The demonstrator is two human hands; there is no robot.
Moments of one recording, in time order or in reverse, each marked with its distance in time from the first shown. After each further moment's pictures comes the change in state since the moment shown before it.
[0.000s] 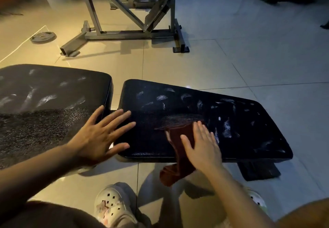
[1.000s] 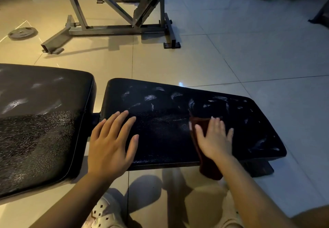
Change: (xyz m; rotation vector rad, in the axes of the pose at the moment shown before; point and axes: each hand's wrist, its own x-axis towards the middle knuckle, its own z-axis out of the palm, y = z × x) left_hand 0.048 0.086 0.015 -0.215 0.341 -0.470; right_hand 0.046 0.055 -0.011 -0.088 -0.030 0.284
